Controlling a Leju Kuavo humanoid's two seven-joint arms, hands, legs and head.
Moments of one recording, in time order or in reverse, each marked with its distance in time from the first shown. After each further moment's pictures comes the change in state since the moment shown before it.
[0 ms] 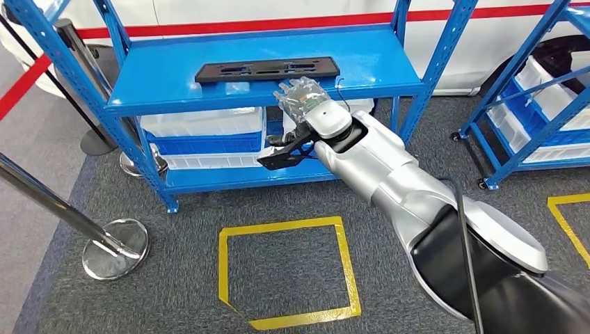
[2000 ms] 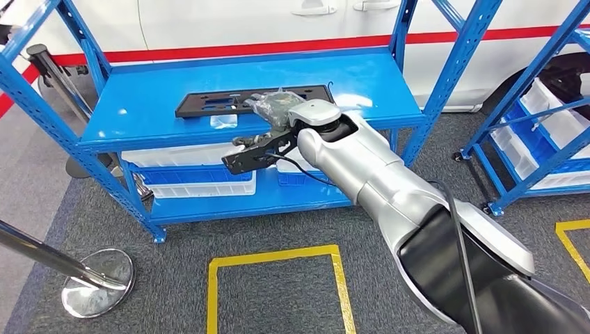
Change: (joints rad) left arm -0.003 -0.008 0.025 0.000 -0.024 -0.016 -0.015; right arm -0.013 0.074 -0.131 0.005 -0.280 0.134 -0.084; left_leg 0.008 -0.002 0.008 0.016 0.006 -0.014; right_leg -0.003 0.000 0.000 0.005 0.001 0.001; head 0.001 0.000
